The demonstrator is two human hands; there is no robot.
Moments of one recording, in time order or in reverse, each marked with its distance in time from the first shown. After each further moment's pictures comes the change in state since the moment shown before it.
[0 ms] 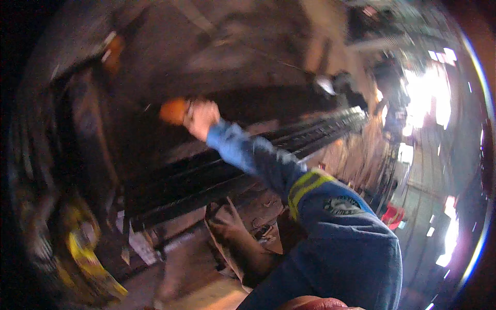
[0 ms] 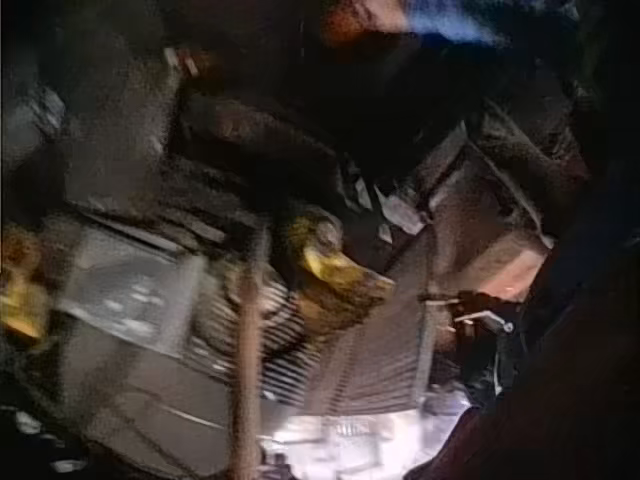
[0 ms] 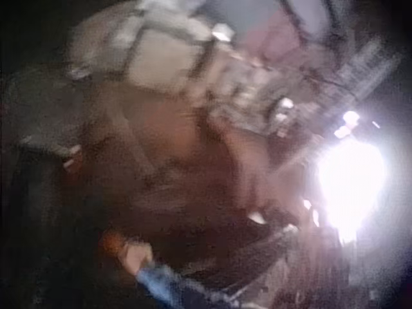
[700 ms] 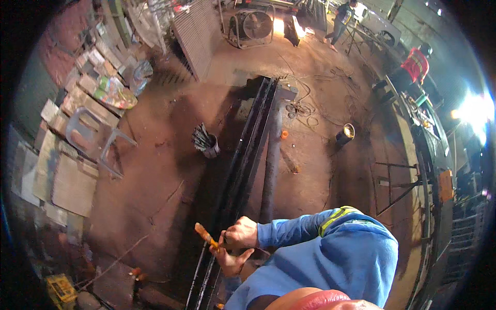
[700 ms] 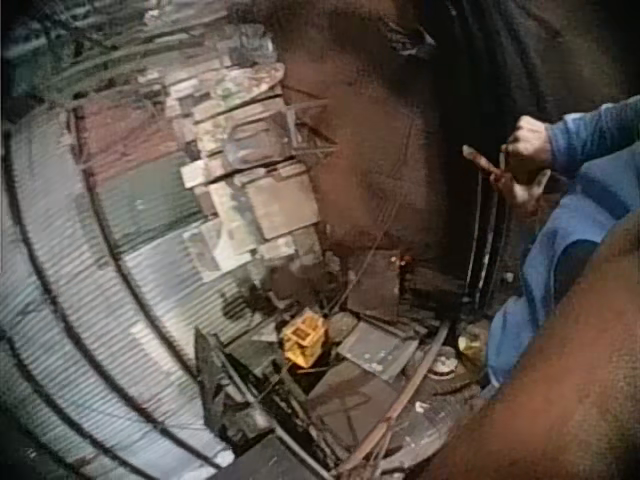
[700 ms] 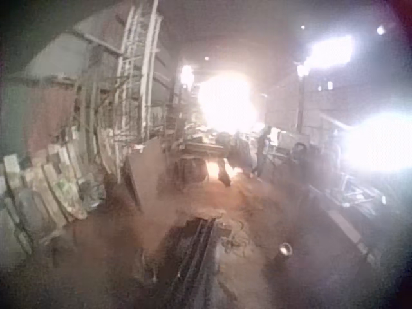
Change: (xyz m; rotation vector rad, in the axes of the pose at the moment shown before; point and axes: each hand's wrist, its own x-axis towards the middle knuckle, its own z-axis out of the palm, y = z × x) left_hand -0.551 0.243 0.402 0.420 -1.039 1.432; right_hand -0.600 0.419 -0.528 0.373 0.558 0.070
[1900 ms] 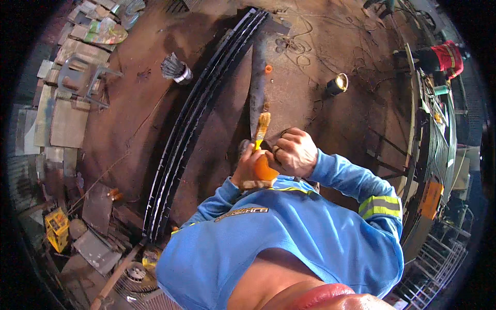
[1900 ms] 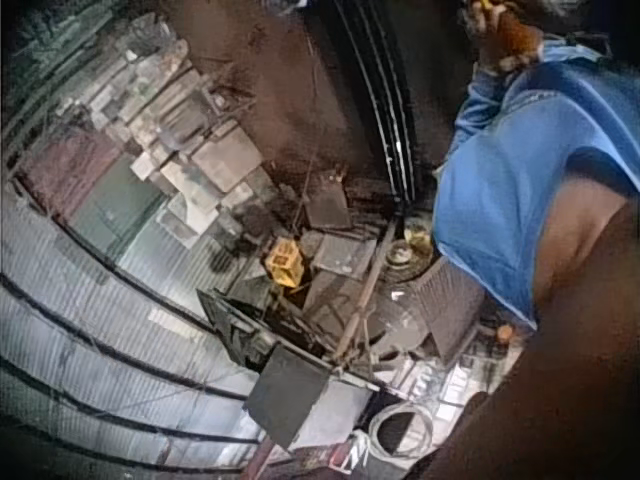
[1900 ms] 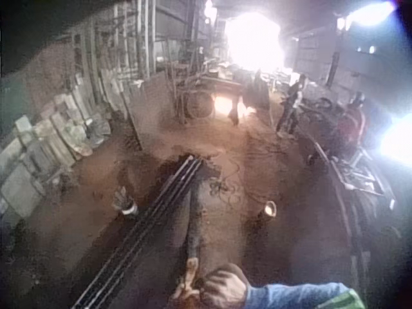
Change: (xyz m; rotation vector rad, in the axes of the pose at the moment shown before) left_hand 0.004 0.314 0.324 -0.119 -0.552 0.609; right_hand -0.346 0.100 -0.363 -0.295 0.073 -0.014
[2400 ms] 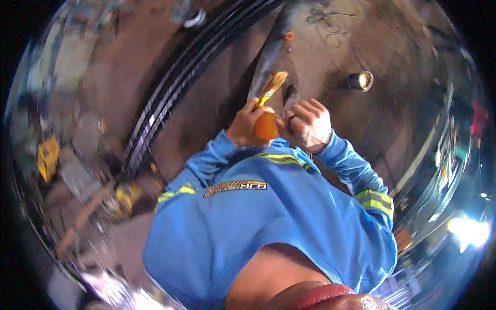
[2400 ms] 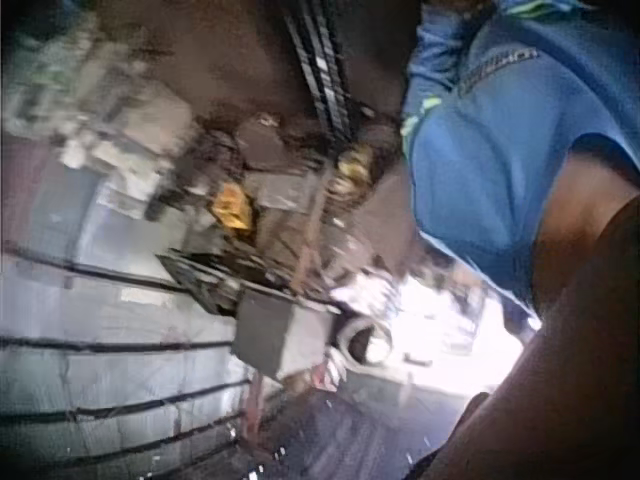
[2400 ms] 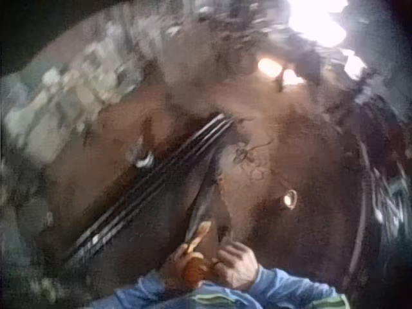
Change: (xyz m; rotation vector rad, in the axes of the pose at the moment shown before) left_hand 0.154 -0.028 0.069 0.082 0.124 -0.254; right_hand -0.039 0.188 -0.025 0.165 -0.042 -0.035
